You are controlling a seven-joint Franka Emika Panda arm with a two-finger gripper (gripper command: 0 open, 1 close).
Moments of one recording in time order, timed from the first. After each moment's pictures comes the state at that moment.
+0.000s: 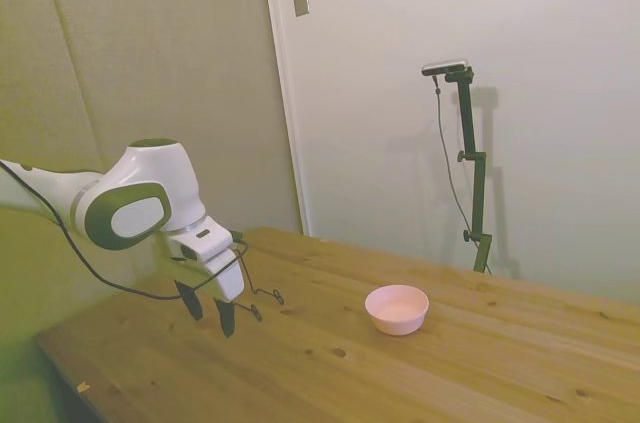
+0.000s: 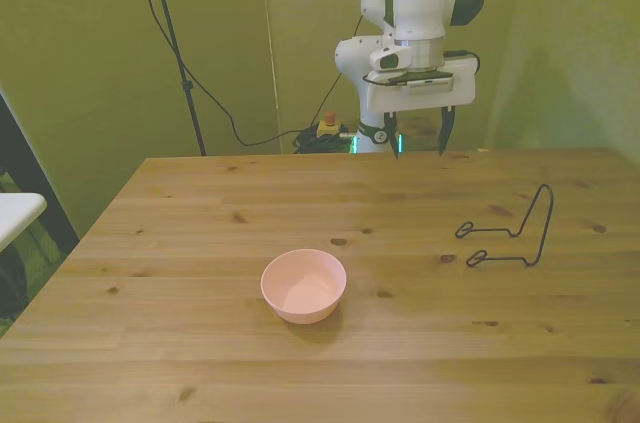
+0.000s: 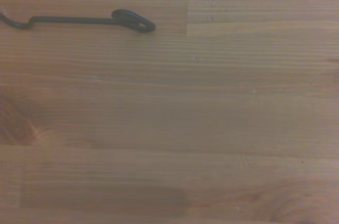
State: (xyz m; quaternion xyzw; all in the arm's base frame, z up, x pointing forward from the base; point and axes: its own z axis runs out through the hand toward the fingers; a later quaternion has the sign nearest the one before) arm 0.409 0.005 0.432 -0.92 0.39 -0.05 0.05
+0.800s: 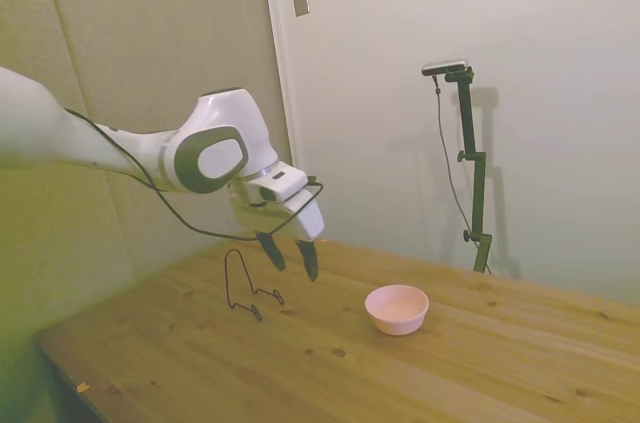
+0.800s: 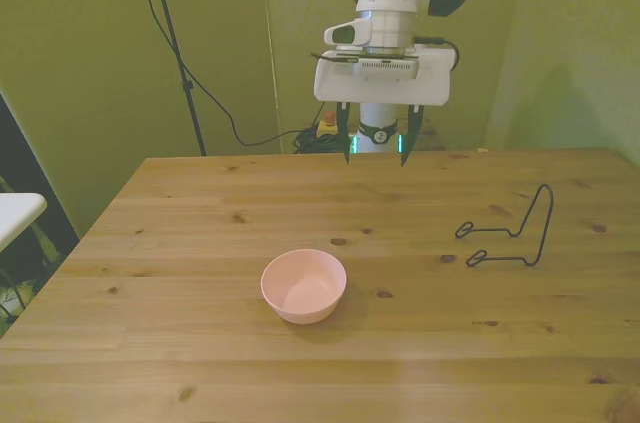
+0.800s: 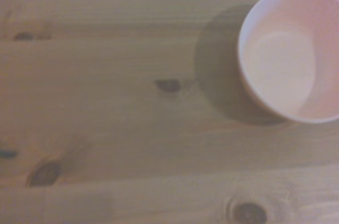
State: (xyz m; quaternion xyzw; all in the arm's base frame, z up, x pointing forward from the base) arm 0.531 -0.086 0.498 -0.89 0.44 -0.14 0.01
